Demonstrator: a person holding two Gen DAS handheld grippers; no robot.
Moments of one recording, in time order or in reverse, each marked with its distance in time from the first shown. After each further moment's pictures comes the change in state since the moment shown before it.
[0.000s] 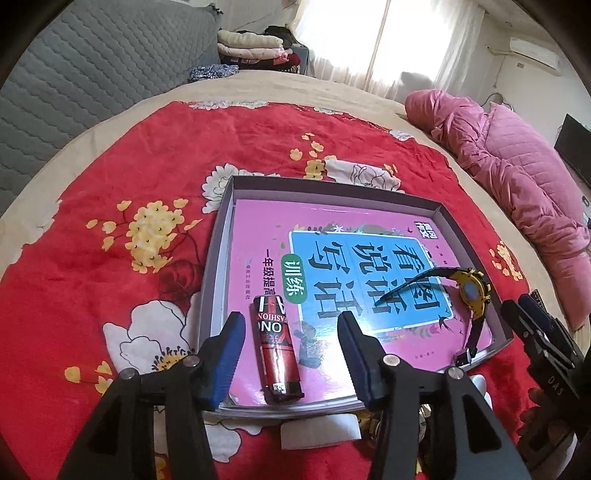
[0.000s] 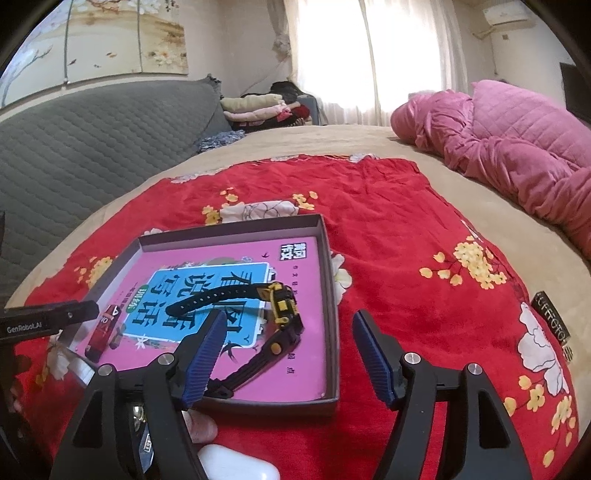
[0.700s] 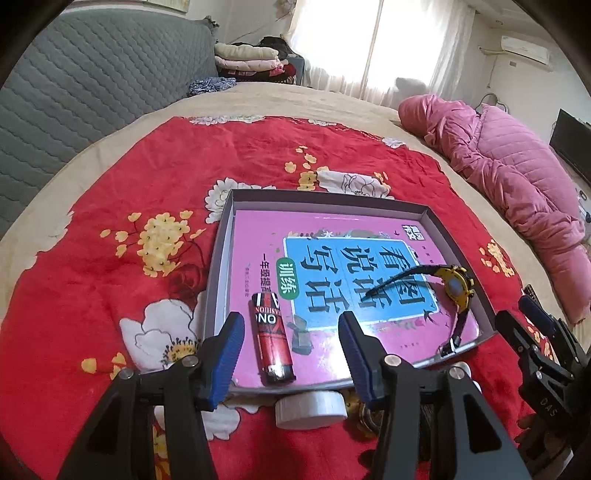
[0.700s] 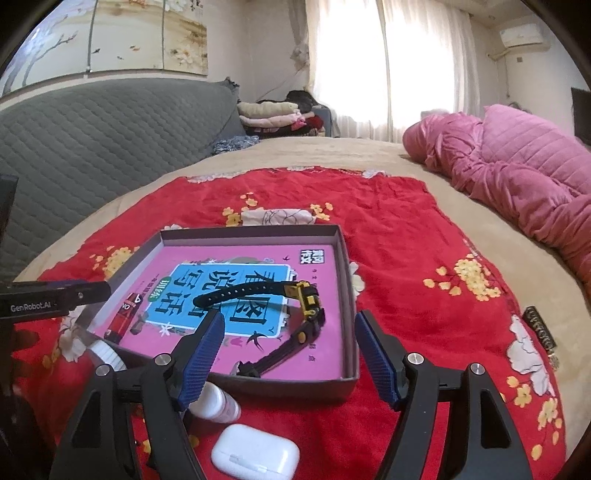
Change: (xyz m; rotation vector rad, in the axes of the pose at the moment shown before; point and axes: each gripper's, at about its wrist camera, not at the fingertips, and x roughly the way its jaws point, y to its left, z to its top) left arm -0.028 -0.010 -0.008 0.025 -0.034 0.009; right arm -0.033 0.021 -0.009 -0.067 -0.039 -0.011
